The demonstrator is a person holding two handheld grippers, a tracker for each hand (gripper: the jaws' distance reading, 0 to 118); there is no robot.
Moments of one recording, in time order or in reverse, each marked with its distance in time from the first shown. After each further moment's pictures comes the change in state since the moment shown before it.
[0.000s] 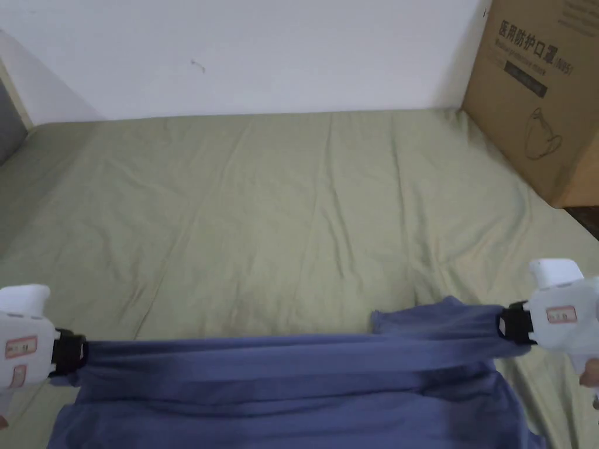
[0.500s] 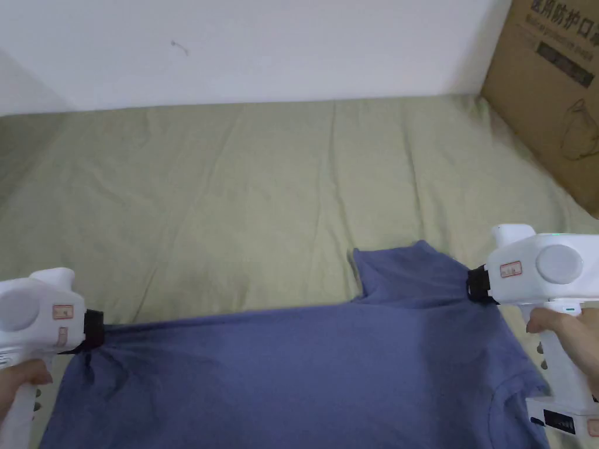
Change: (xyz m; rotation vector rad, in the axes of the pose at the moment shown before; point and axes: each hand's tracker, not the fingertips) left arm -0.007 0.148 -0.175 -0.092 0.050 0.082; right arm -0.013 0.161 -0.153 -0.029 -0.019 -0.028
